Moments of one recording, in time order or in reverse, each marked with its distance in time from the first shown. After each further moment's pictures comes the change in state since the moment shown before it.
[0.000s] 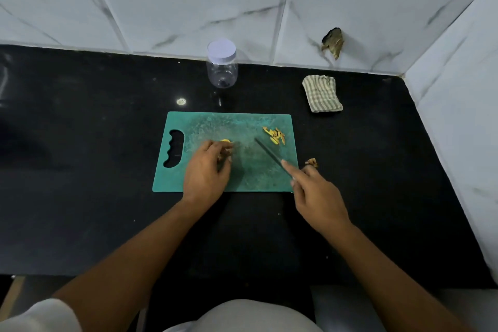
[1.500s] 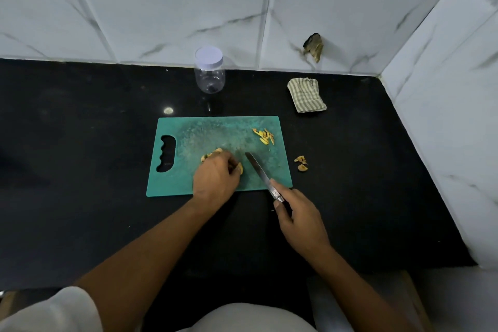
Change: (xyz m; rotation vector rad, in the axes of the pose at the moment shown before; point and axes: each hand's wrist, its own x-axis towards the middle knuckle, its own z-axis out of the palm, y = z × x) left_hand 0.004 0.022 0.022 0.141 -0.142 -0.078; right_hand -0.052 -0.031 0.021 0.330 0.056 0.164
